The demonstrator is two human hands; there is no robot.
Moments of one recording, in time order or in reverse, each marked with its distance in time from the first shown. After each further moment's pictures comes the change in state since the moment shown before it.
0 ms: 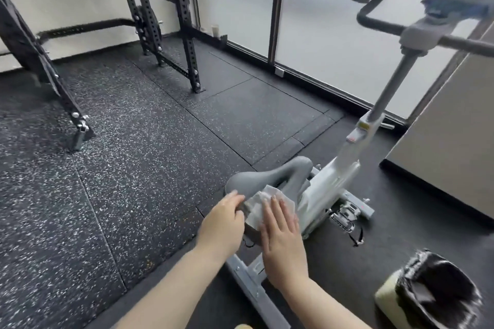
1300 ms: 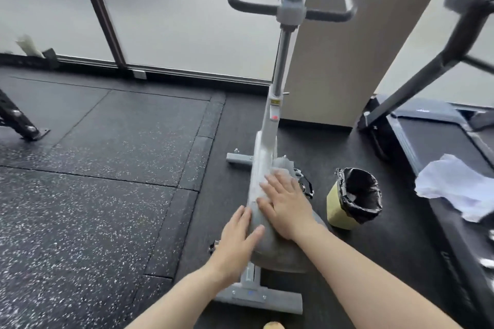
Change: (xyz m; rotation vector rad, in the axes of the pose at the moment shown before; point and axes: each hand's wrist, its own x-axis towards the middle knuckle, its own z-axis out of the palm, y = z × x) left_hand 0.150 -0.066 -0.019 -0.252 -0.843 0.426; right_hand 0.130 -0.034 0.007 -0.309 -0.144 0.578
